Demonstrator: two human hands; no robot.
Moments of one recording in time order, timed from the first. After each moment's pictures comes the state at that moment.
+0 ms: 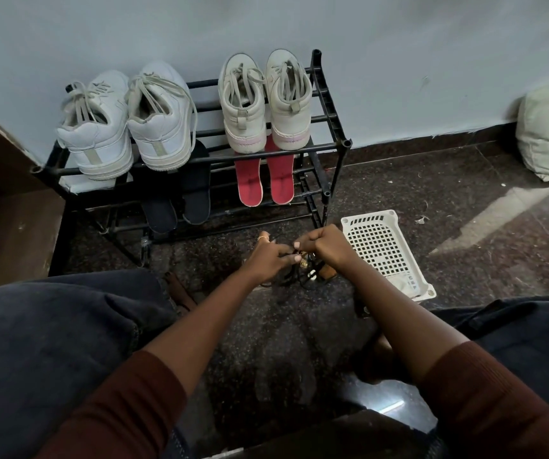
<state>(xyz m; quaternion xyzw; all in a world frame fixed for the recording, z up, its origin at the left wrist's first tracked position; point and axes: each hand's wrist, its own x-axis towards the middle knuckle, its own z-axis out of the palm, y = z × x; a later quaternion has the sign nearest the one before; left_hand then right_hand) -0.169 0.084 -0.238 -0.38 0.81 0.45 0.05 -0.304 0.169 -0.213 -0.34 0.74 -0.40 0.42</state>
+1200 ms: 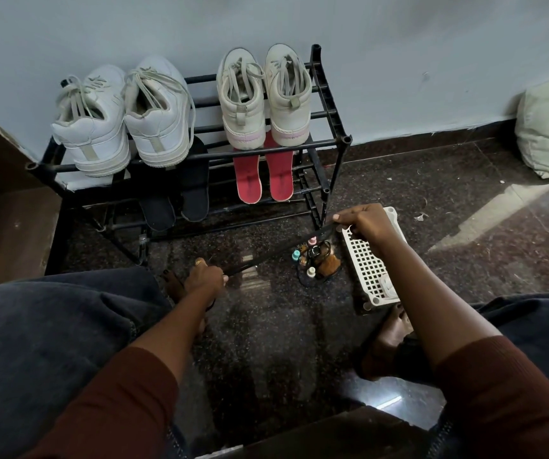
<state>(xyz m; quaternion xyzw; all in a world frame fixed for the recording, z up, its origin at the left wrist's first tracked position) -0.081 0.041 -0.302 -0.58 0.76 0.23 0.18 -0.355 0.183 -0.183 -0.20 0.75 -0.50 0.40</state>
